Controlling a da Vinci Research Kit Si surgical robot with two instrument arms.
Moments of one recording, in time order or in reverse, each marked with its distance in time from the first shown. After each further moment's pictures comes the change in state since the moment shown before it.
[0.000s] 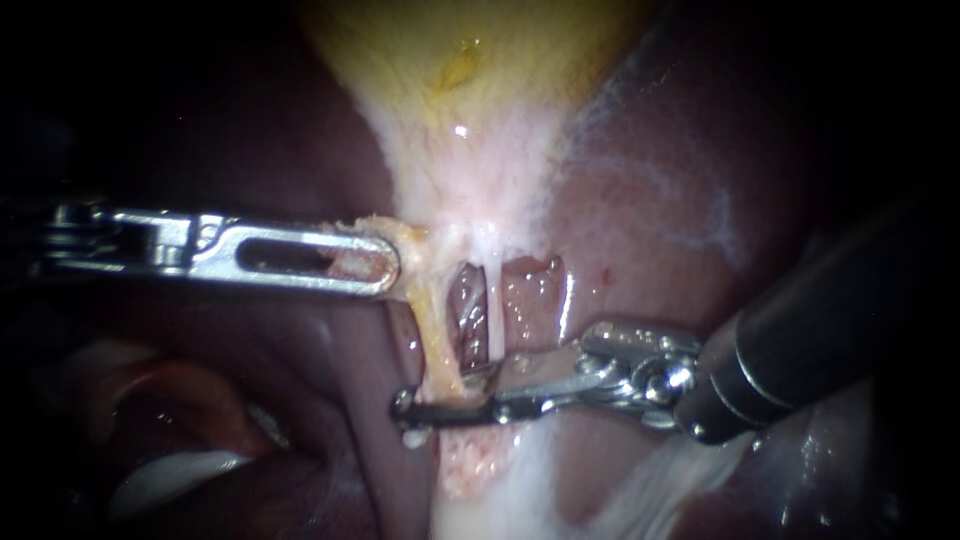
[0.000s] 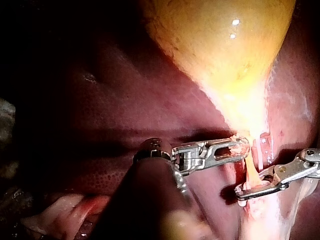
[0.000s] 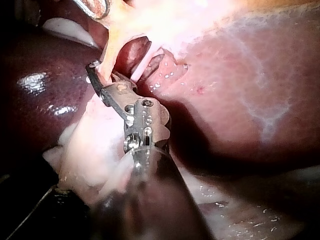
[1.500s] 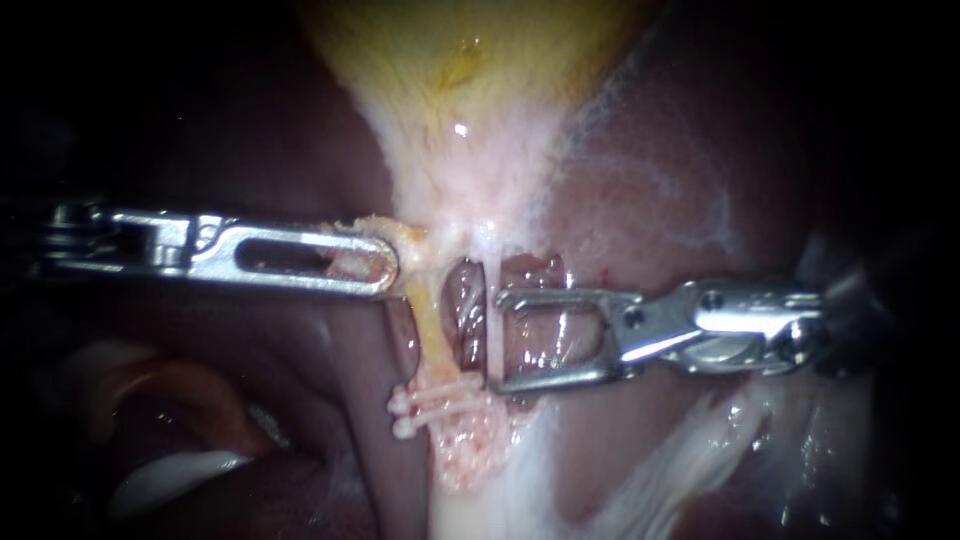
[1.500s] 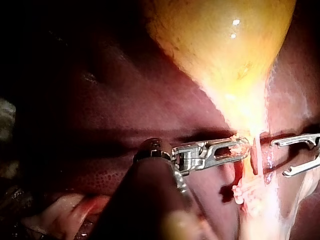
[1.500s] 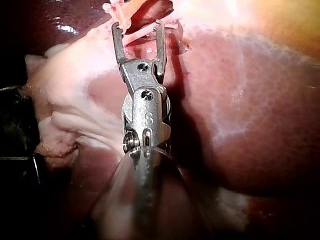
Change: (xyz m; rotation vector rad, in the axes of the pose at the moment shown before) right arm 0.002 0.000 -0.012 -0.087 0.153 -0.501; left arm 0.000 0.000 0.000 -0.001 0.000 0.000
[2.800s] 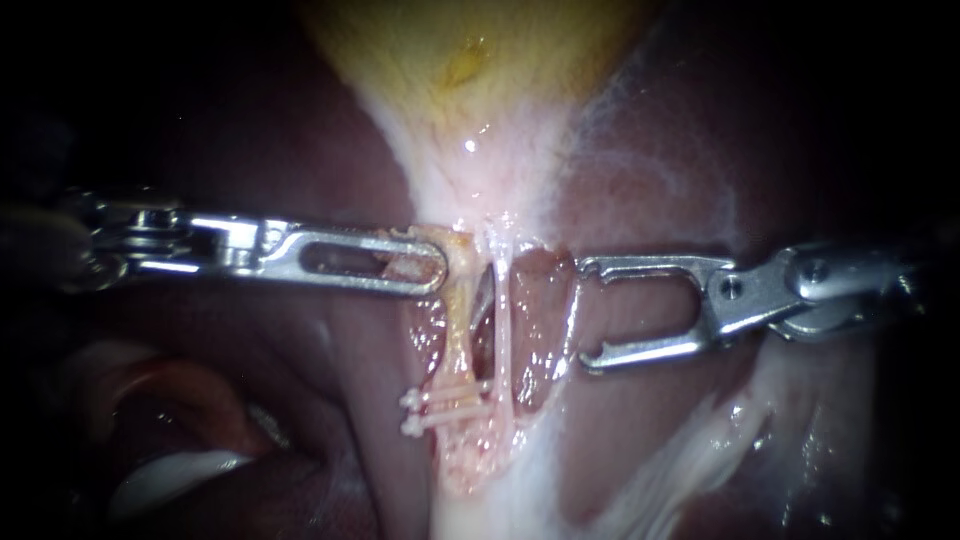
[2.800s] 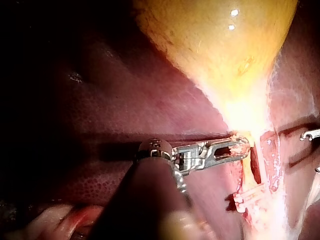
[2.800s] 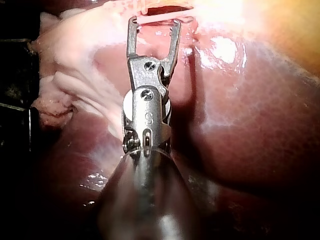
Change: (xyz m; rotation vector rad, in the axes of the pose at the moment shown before) right arm 0.001 0.000 -0.005 0.018 0.001 -0.084; left arm -0.001 0.005 0.006 -0.017 -0.005 0.022
